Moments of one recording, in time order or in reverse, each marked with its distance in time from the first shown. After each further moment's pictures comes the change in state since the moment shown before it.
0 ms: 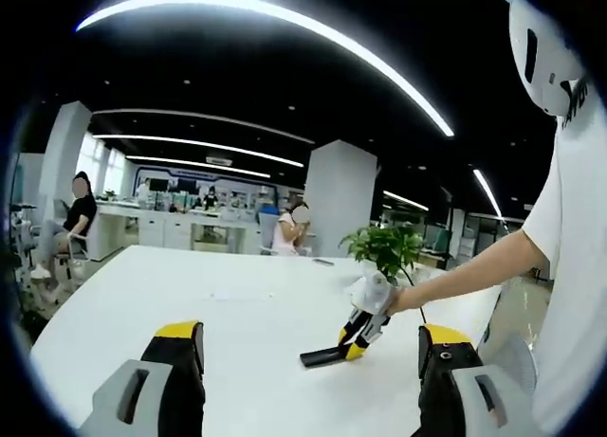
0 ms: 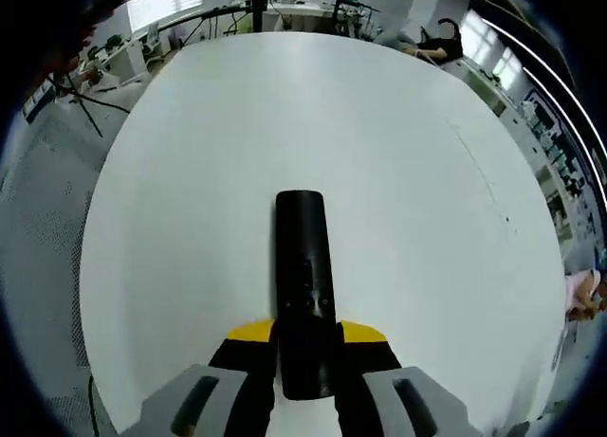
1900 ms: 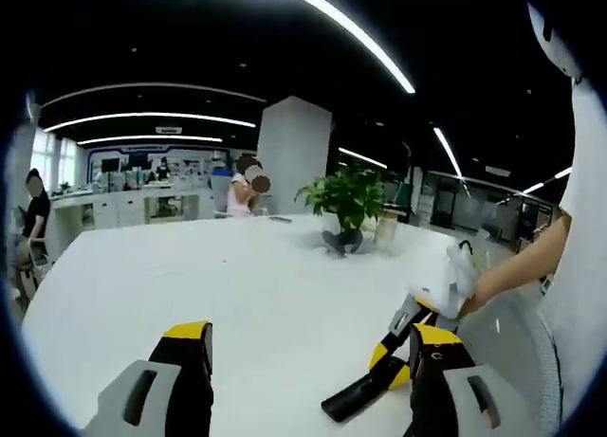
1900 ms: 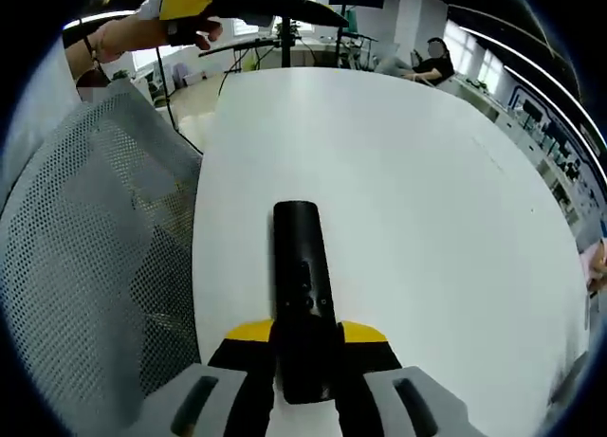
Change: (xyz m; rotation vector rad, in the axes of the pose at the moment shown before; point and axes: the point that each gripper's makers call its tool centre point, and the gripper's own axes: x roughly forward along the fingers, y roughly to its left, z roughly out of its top) left arm 0.058 -0.020 -0.038 0.057 0.128 -0.175; right arm -0.014 0.175 0.003 0.081 -0.196 0.036
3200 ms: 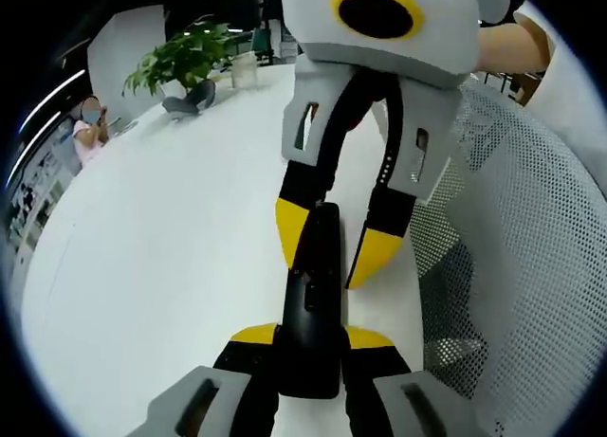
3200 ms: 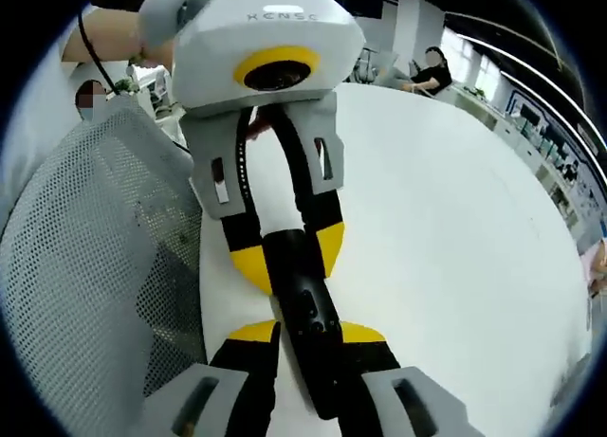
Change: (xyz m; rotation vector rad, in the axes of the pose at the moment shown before) left arm 0.075 -0.074 -0.185 0.474 0.763 -0.551; right arm -0.003 0.002 0.010 0.007 -0.049 -0.004
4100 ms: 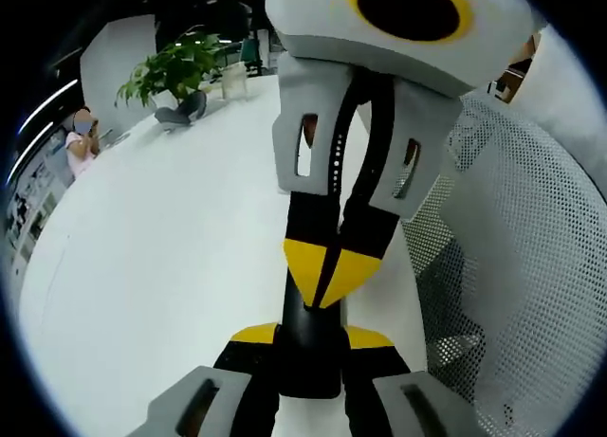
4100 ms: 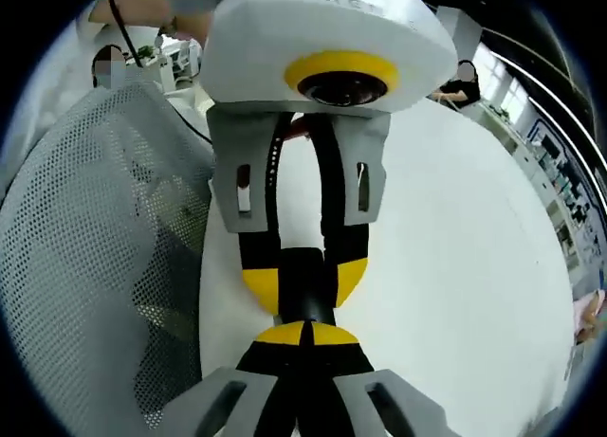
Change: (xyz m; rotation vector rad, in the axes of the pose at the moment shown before) left arm -0.002 0.001 -0.001 0.039 -0.060 -0.045; right arm 0.013 0.008 0.024 -0.200 0.056 0.023
